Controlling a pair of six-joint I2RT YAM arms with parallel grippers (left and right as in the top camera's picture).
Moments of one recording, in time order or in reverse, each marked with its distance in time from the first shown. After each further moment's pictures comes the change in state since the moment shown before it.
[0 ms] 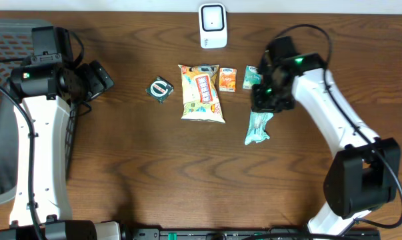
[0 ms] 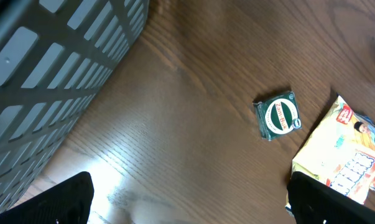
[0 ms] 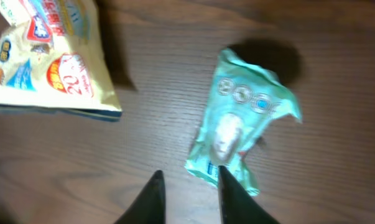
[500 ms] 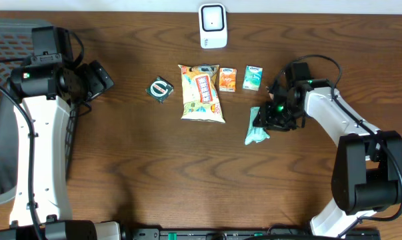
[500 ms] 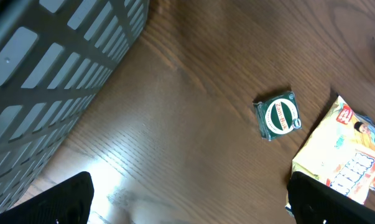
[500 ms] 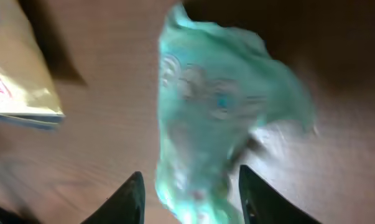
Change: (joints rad) left arm 0.000 0.000 0.000 0.000 0.000 0.000; right arm -0.160 0.002 -0.305 0.216 -0.217 -0.022
